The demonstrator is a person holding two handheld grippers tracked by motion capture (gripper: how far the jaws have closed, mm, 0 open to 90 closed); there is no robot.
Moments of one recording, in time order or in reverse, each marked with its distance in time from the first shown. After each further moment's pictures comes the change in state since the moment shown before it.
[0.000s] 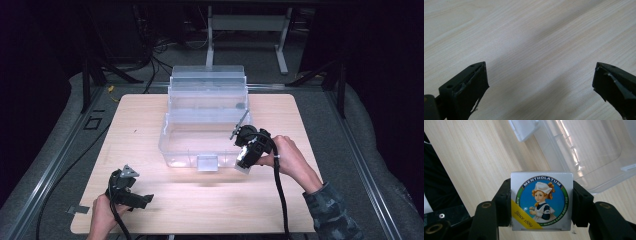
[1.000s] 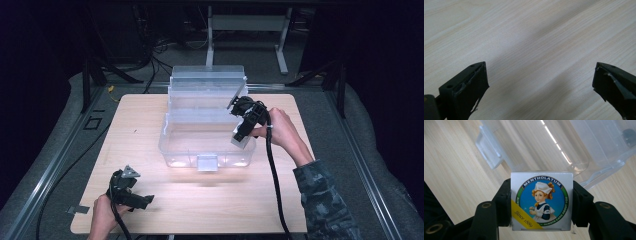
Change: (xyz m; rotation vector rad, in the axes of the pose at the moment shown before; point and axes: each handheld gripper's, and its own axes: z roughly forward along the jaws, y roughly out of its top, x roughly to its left) left arm -0.002 -0.001 0.003 0.007 -0.001 0.006; right arm -0.054 0.042 -0.017 -0.015 -0.029 0.101
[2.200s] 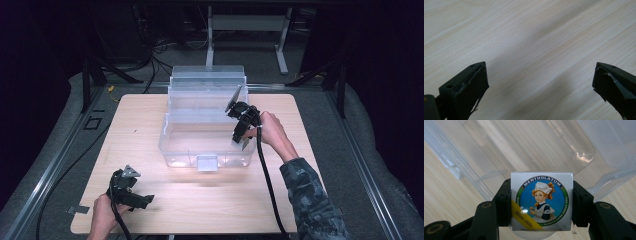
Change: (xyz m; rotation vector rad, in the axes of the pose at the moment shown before) left arm 0.001 0.001 0.000 0.011 -0.001 0.008; right arm -0.033 0.009 0.070 0.100 0.023 0.104
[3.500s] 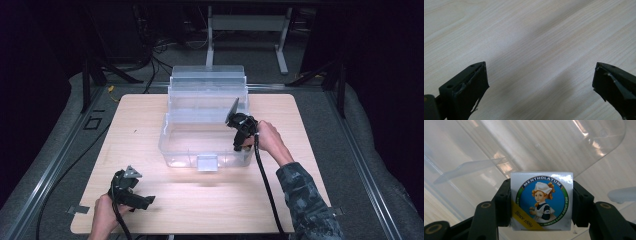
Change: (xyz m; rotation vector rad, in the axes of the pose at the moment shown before) left arm -0.003 0.001 0.003 0.014 -0.005 0.013; right arm -0.005 -0.005 0.048 0.123 0.041 0.028
